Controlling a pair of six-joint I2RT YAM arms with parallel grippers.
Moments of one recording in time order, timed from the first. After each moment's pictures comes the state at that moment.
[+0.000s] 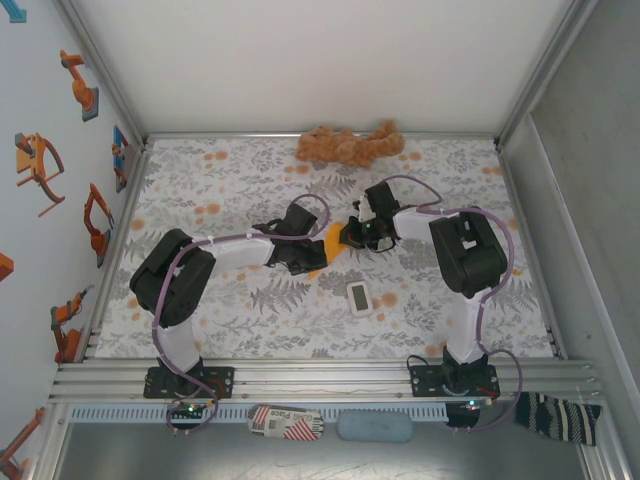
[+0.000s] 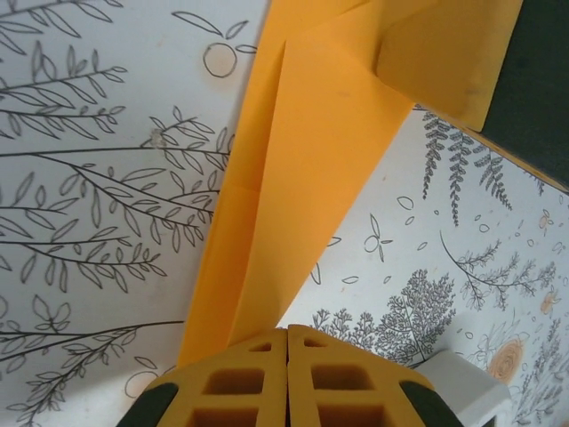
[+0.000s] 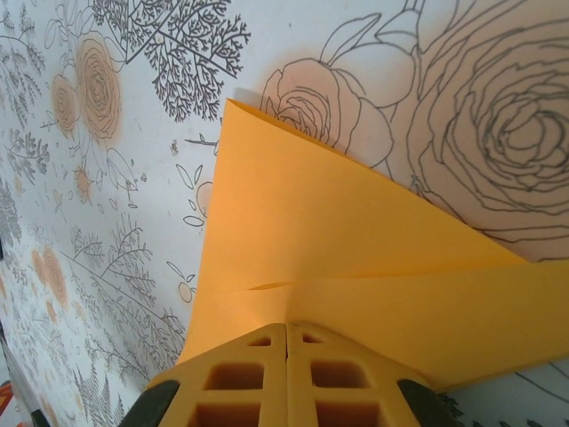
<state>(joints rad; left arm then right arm) -0.78 1.83 1.06 -0.29 0.25 -0.82 0.42 2.00 1.15 -0.20 -0.59 0.59</state>
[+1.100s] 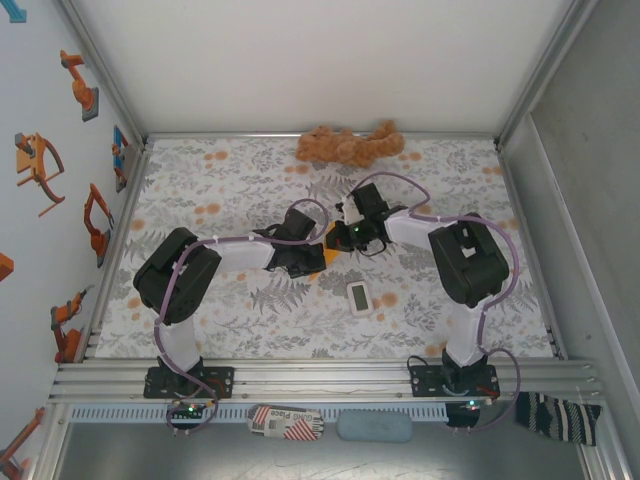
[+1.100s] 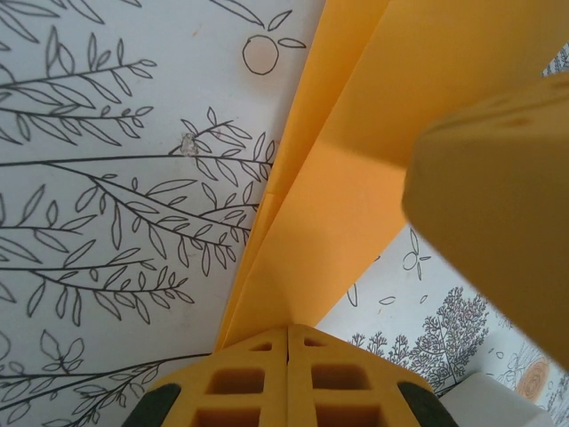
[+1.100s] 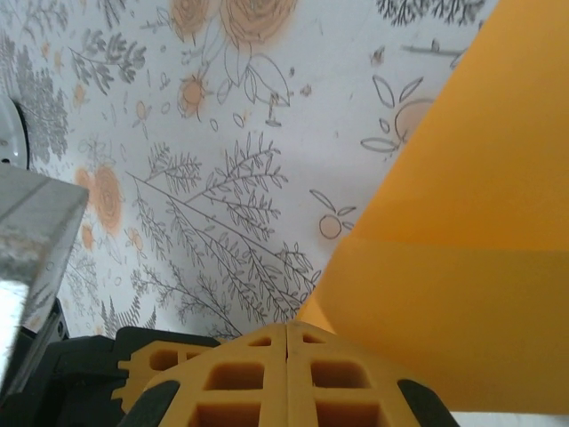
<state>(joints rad) -0.78 1.86 1.01 -0.20 0.25 -0.83 0.52 1.94 1.15 -0.24 -0.61 0.49</state>
